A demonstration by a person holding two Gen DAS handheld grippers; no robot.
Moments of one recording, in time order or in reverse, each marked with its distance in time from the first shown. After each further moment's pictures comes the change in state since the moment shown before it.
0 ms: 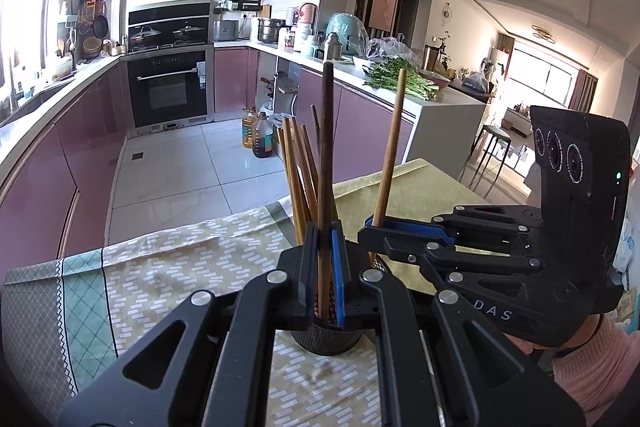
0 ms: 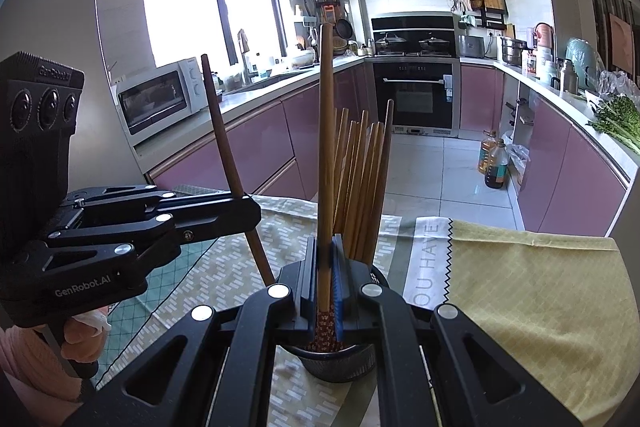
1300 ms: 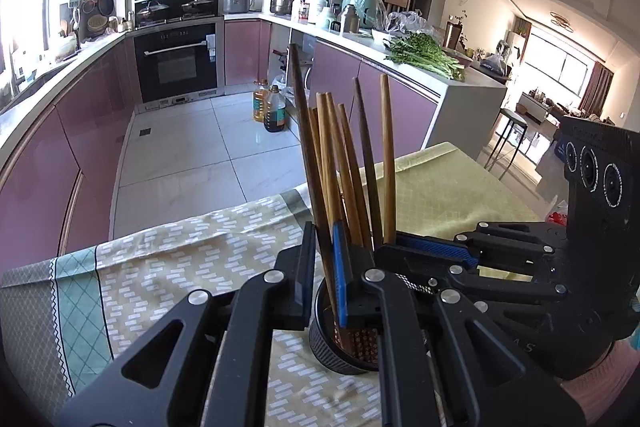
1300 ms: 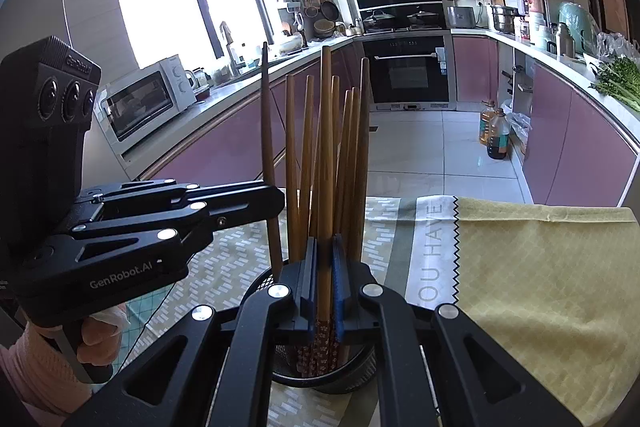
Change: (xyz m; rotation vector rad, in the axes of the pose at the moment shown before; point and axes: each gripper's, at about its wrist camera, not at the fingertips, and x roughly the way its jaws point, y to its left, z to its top) left arm 0.066 0.026 0.007 -0.028 0.110 0.037; right arm 0.034 -0.021 -0.001 0.095 0.059 0.014
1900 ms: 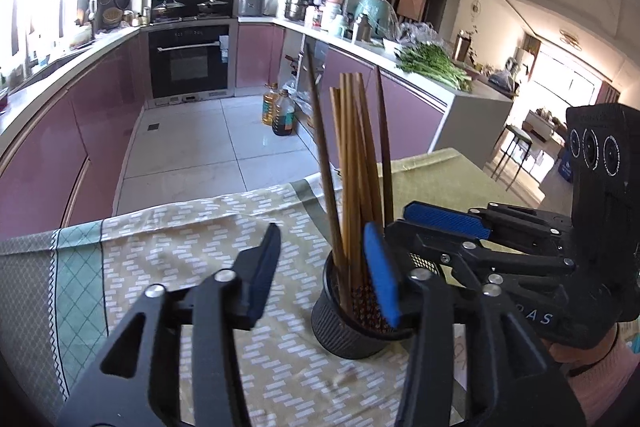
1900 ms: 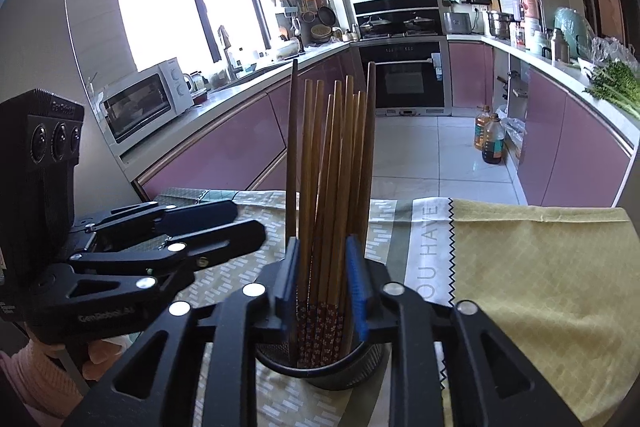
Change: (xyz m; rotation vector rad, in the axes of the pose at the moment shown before) left arm -0.010 0.015 -0.029 -0.061 -0.059 0.032; right arm -0.011 0.007 -0.005 -0.013 -0.030 -0.028
